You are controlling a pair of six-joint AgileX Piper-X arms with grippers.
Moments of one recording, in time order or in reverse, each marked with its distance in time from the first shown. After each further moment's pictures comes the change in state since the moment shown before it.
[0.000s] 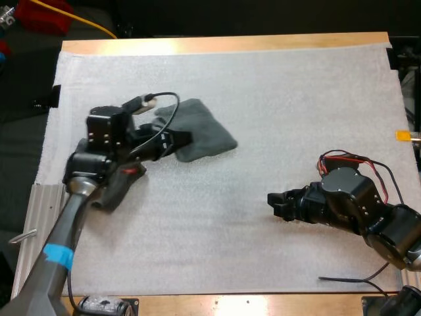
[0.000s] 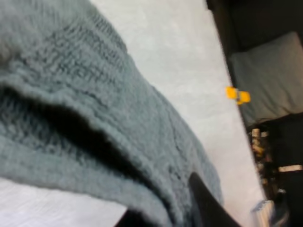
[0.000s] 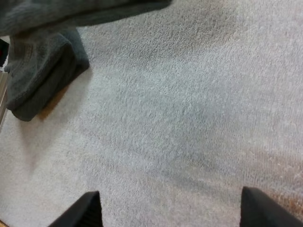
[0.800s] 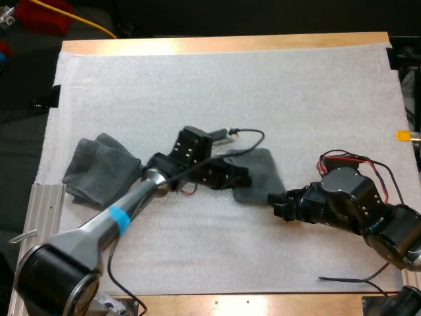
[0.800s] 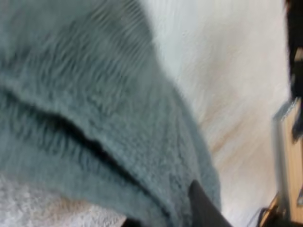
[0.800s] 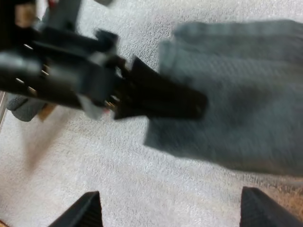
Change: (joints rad) left arm -0.405 0.313 0.000 -0.141 -0.043 -0.122; right arm 0.000 0.000 0.000 0.000 0.000 0.000
